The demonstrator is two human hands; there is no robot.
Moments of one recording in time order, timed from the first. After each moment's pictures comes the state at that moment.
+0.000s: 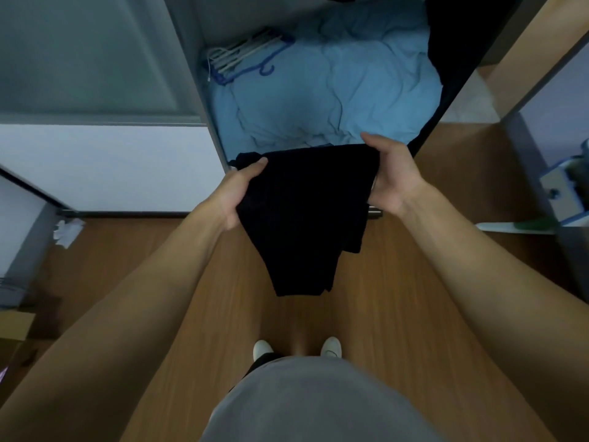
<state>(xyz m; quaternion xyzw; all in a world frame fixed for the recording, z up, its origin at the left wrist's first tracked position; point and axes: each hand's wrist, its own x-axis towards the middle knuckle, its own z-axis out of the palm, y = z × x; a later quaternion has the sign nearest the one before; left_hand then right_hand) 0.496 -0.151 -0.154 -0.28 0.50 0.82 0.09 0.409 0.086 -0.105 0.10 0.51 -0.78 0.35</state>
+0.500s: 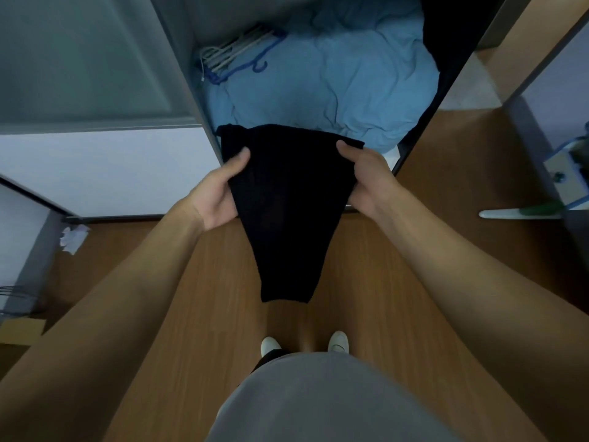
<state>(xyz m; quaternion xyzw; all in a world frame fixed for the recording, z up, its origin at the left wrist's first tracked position) 0.504 -0.168 -0.149 -0.11 0.45 0.87 0.15 0.423 0.064 -0.125 0.12 0.53 -0.79 0.28</state>
